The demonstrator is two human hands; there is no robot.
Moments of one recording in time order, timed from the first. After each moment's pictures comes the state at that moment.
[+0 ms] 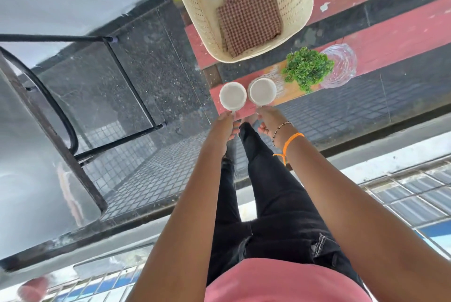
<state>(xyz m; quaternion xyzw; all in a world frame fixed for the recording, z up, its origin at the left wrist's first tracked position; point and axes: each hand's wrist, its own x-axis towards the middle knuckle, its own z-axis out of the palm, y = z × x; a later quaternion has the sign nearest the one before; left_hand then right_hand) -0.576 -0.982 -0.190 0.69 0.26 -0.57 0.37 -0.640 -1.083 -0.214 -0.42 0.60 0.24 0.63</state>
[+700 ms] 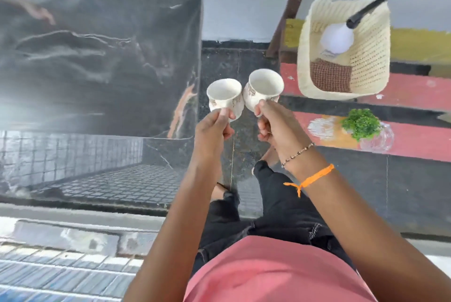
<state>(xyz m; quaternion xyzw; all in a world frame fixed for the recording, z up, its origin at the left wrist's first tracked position) -0.592 -0.802 -0.002 0.67 0.24 -0.22 0.66 -0.597 -0.924 -0.011 -0.61 0.31 0.17 0.71</state>
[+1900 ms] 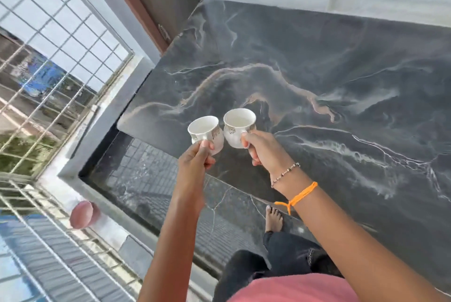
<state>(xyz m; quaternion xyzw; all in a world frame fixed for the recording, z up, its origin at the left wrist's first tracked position) -0.469 -0.260 0.056 0.67 0.32 0.05 0.66 -0.400 -0.385 0.045 -0.69 0.05 0.30 0.65</state>
